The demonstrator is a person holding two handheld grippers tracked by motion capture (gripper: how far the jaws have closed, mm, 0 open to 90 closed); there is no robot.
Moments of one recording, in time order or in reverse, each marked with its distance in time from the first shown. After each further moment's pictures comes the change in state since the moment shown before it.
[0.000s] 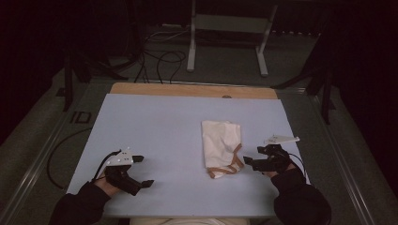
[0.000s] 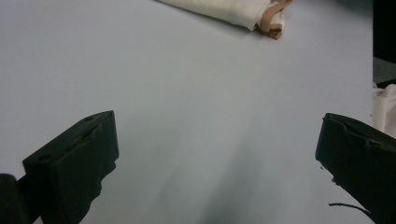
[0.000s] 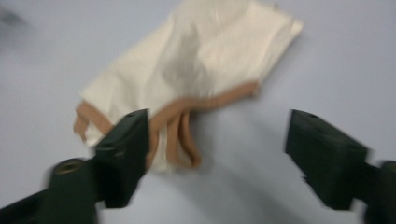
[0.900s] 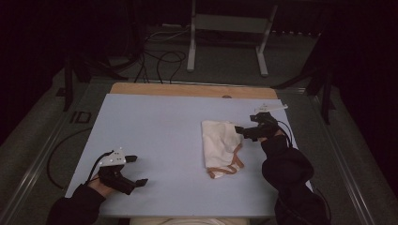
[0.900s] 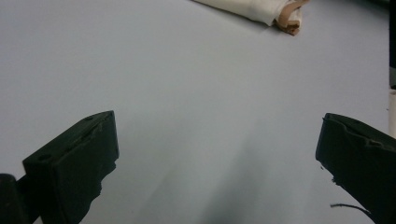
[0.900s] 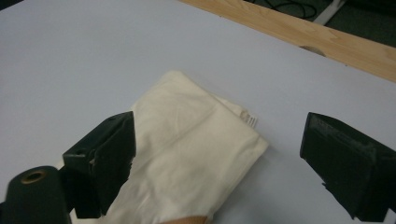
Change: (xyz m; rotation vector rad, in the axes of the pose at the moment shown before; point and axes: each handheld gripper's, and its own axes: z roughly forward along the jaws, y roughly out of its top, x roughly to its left) left arm 0.010 -0.013 -0.009 -0.014 0.032 -0.030; right arm -0.047 0.079 0.052 -0.095 0.025 -0.073
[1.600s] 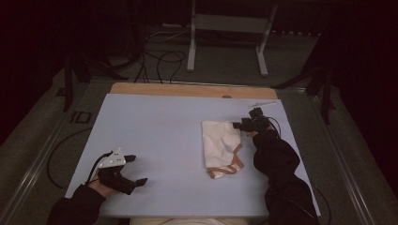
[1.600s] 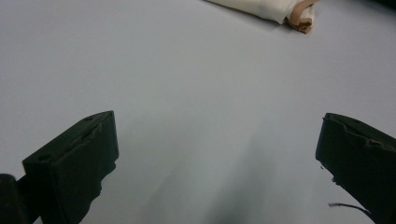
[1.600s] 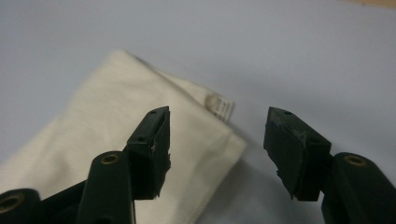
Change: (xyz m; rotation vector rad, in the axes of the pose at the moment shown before) left arm -0.002 -0.002 0.000 -0.005 0.034 0.007; right arm -0.038 -0.017 0.063 0.116 -0.004 0.131
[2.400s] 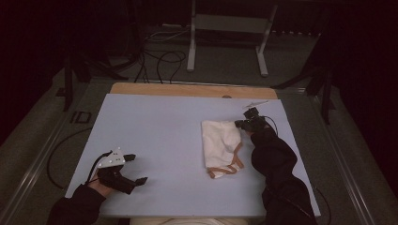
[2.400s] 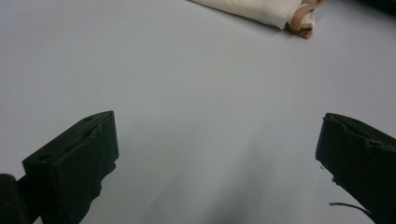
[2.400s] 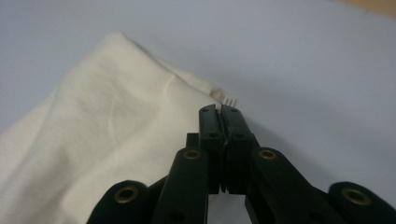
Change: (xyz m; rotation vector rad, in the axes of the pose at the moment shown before) left arm 0.000 0.001 -0.002 -0.015 0.011 -0.001; right arm 0.013 0.010 -0.001 0.037 -0.056 -0.101
